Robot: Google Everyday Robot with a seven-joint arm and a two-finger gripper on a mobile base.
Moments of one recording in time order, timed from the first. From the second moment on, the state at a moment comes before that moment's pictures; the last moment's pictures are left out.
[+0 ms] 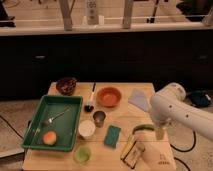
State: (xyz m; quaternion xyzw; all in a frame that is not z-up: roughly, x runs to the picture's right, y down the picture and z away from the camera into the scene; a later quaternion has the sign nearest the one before) arm 0.253 0.198 0.723 -0.31 0.02 -0.07 0.95
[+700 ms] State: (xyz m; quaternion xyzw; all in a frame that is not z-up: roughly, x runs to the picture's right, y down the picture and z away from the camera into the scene) arm 0.241 0.215 0.736 -0.31 0.01 -0.09 0.95
